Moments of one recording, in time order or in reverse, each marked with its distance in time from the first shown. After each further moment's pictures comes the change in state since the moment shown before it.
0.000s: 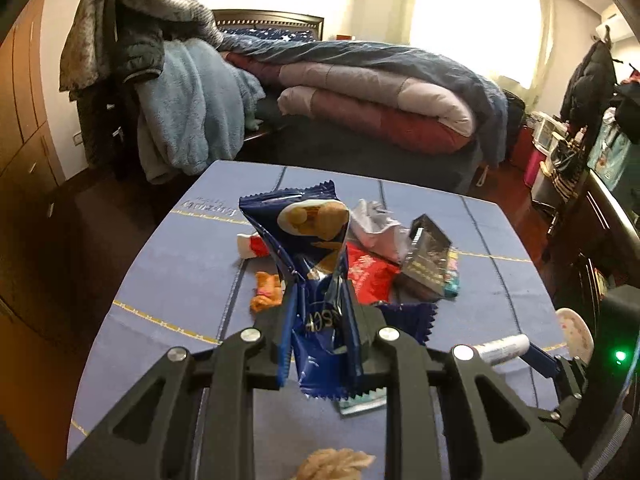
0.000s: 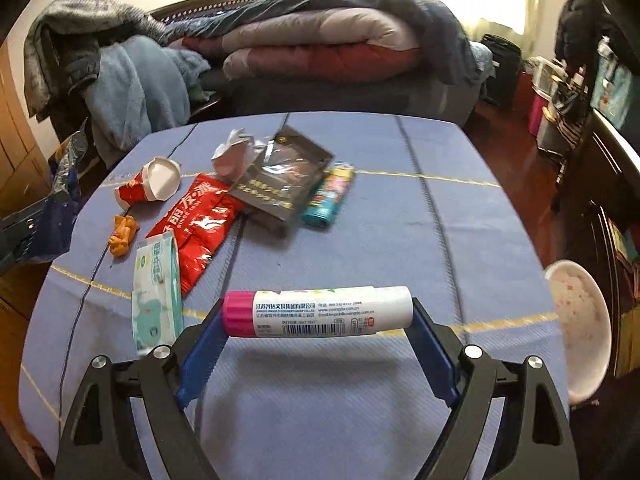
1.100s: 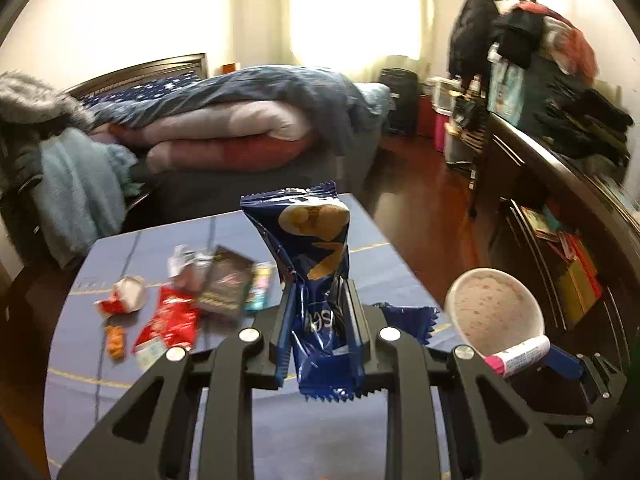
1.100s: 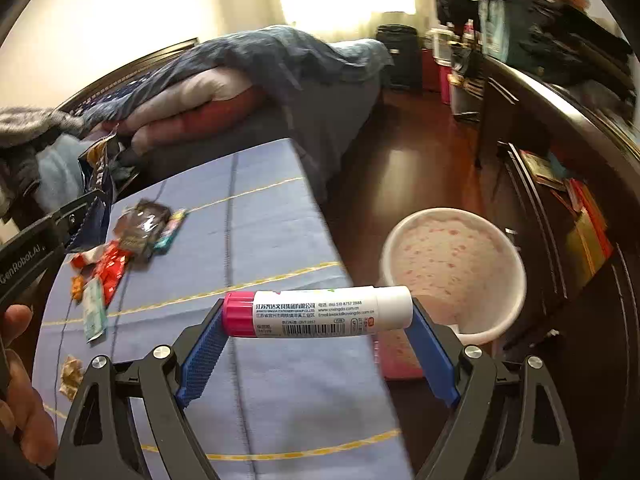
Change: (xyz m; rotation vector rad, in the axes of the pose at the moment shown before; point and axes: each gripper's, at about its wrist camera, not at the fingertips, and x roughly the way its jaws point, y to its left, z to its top) left arm -0.037 -0.184 -0.019 0.328 -0.070 -0.237; right arm -0.093 -0.161 -0.049 0.299 -0.108 -0.134
